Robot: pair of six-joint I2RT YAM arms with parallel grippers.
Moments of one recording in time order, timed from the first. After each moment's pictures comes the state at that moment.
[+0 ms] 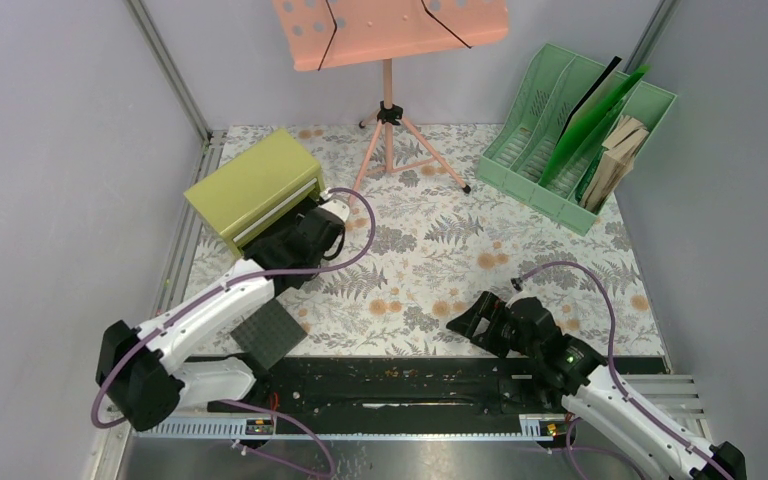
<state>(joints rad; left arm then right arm) -0.71 1.16 0.94 -0.68 -0.63 0.04 0.69 0.35 0.12 -0.42 -0.10 1.13</state>
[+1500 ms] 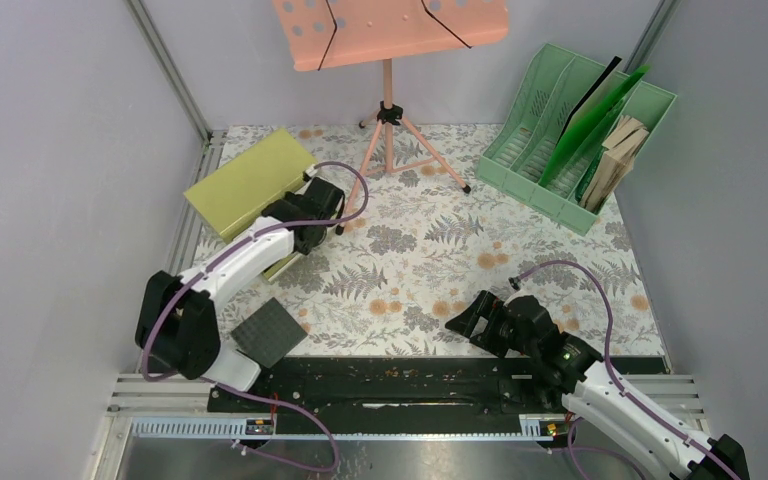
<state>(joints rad) -0.51 1.50 1.11 -0.75 -0.80 0.00 0.69 0.42 0.12 -0.38 -0.10 1.13</state>
